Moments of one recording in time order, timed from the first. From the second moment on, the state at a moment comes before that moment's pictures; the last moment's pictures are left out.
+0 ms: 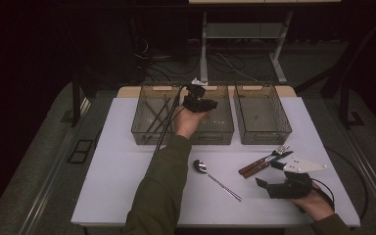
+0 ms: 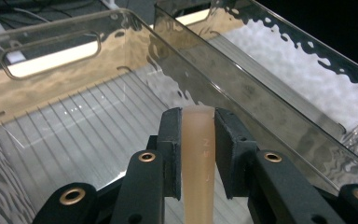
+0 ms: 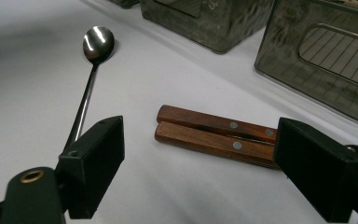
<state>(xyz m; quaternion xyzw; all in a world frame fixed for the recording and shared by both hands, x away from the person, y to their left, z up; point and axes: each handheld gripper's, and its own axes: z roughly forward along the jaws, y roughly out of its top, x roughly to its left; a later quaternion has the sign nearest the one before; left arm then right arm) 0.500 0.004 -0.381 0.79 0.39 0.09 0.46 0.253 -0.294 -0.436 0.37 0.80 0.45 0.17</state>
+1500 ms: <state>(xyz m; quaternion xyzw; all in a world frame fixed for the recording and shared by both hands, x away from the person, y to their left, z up) 0.378 0.076 -0.361 0.82 0.30 0.13 0.46 0.258 -0.292 -0.432 0.37 0.81 0.43 0.12</state>
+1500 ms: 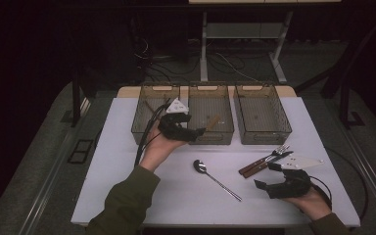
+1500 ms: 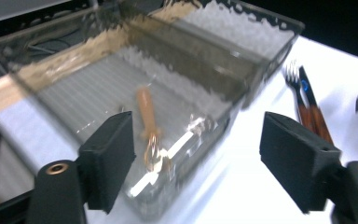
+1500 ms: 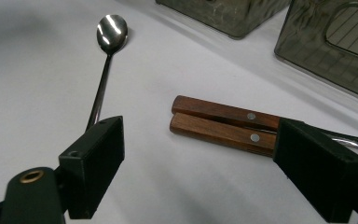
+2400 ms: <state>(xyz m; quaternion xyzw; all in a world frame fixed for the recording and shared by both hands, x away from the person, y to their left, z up) 0.288 0.161 -0.427 0.81 0.33 0.11 0.47 0.268 -0.279 -0.427 0.37 0.82 0.43 0.11</state>
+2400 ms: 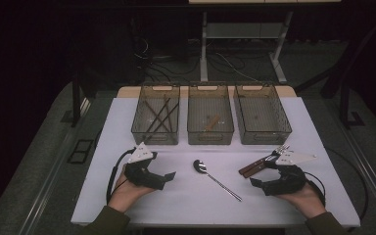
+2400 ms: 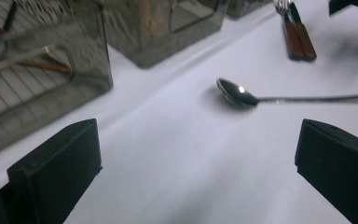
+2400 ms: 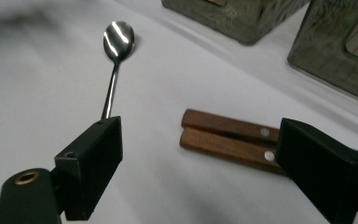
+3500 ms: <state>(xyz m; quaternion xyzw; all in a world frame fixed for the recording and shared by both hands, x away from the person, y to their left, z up) 0.284 0.154 -0.438 0.83 0.32 0.11 0.44 0.327 -0.181 -0.419 0.32 0.83 0.45 0.06</state>
